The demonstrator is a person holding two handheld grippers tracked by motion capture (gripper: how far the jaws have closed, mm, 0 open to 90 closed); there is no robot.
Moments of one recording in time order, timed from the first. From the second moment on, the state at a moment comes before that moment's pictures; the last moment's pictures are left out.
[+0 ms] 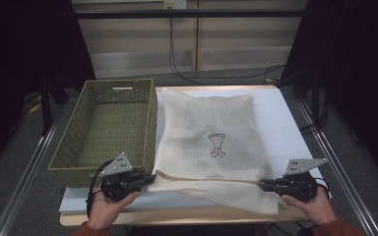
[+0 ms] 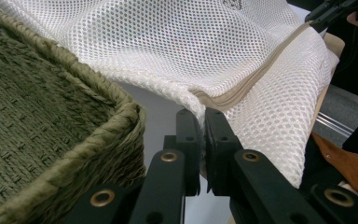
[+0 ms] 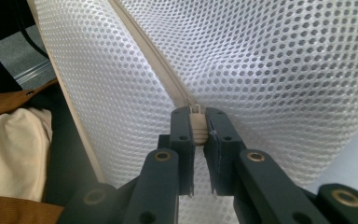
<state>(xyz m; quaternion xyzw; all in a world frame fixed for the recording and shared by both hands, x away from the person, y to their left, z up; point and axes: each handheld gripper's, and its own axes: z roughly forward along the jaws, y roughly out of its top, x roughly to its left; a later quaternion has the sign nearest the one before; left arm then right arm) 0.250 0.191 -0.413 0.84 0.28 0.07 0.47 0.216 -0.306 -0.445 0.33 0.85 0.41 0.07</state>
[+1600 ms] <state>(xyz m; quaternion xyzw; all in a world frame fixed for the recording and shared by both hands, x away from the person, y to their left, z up) 0.250 0.192 -0.416 0.84 0.28 0.06 0.46 0.210 -0.351 -0.451 0.40 0.82 0.40 0.10</state>
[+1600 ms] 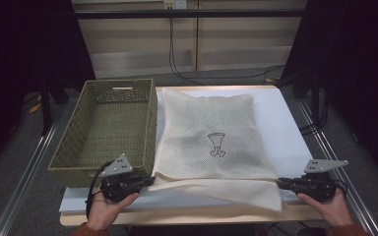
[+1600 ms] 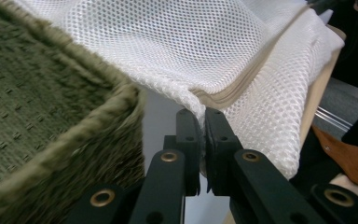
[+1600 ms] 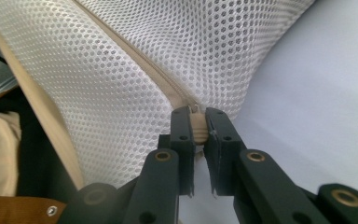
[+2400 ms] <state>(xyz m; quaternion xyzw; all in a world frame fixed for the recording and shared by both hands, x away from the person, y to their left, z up) 0.240 0.176 -0.466 0.86 0.27 0.05 0.43 0.215 -0.356 -0.457 0.42 0.80 0.41 0.11</state>
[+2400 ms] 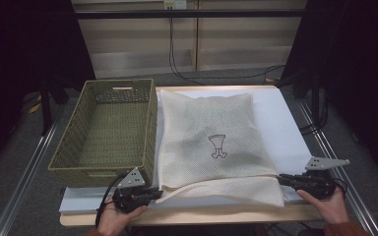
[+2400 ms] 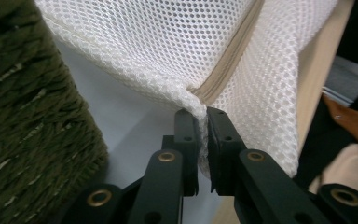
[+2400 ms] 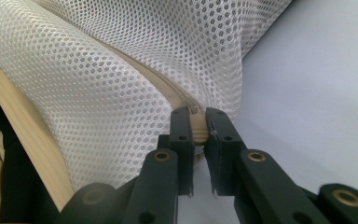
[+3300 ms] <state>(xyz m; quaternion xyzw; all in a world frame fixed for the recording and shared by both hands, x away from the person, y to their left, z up) 0.210 0.199 -0.453 0.81 0.32 0.12 0.47 0.199 -0.316 -0.428 0.42 0.75 0.48 0.15</state>
